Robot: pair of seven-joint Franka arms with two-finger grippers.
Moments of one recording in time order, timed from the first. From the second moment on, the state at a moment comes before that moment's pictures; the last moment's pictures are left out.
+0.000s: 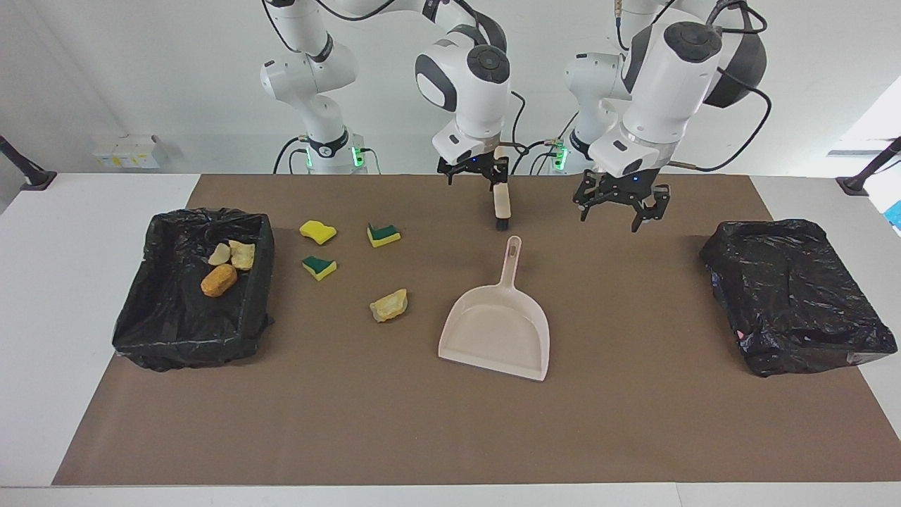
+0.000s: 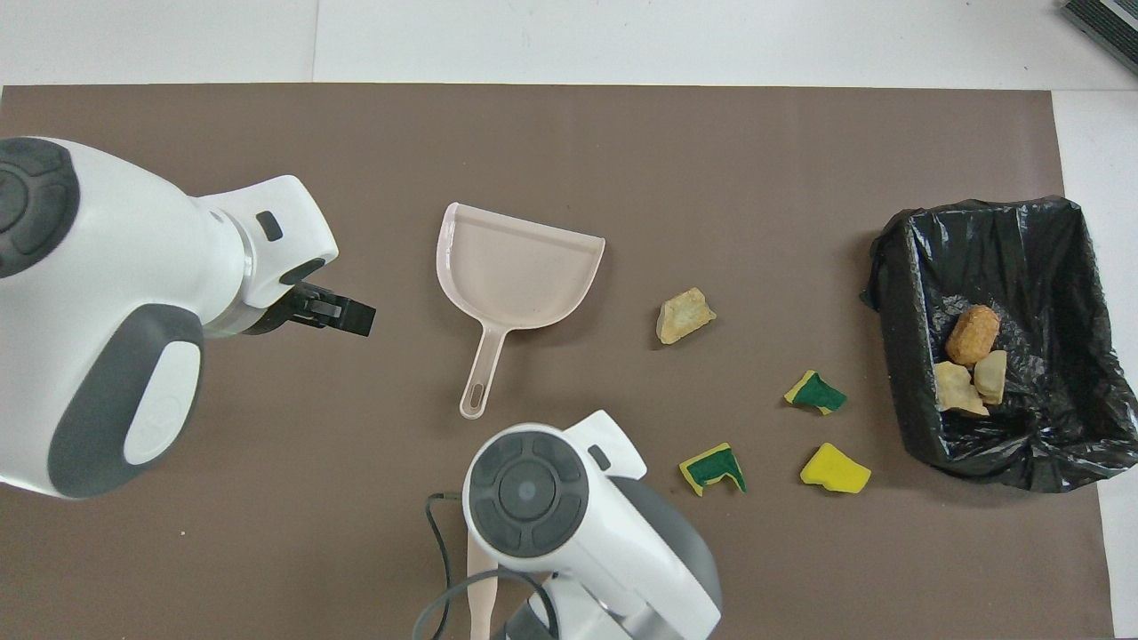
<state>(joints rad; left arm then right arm) -0.29 0.01 -0.08 -1.79 -0.01 1.86 -0.03 0.45 0.06 0.39 -1.95 0.11 1.88 0.97</state>
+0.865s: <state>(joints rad) -0.50 0.17 -0.08 -2.01 0.00 2.21 -0.33 0.80 -0.12 0.39 -2.41 0.26 2.33 1.23</state>
